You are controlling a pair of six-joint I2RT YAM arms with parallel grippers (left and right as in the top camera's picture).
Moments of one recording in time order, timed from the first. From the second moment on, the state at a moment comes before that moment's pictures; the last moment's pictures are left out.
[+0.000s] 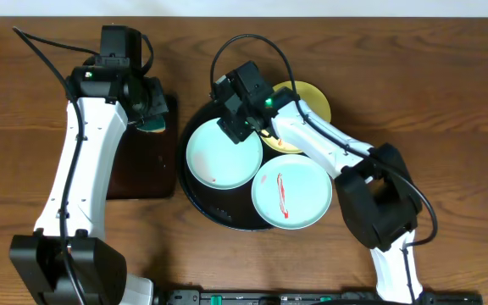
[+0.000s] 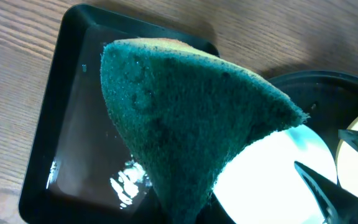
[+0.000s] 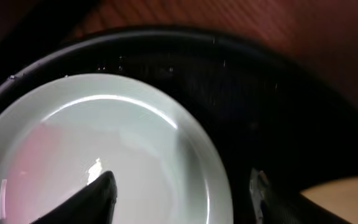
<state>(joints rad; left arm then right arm) -0.04 1.65 1.55 -1.08 -0.05 -0.33 0.64 2.17 1.67 -0.55 -0.15 -0.13</state>
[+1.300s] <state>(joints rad) -0.05 1.65 1.51 -1.07 -0.01 -0.36 0.63 2.12 1.69 -0.86 0.13 0.49</state>
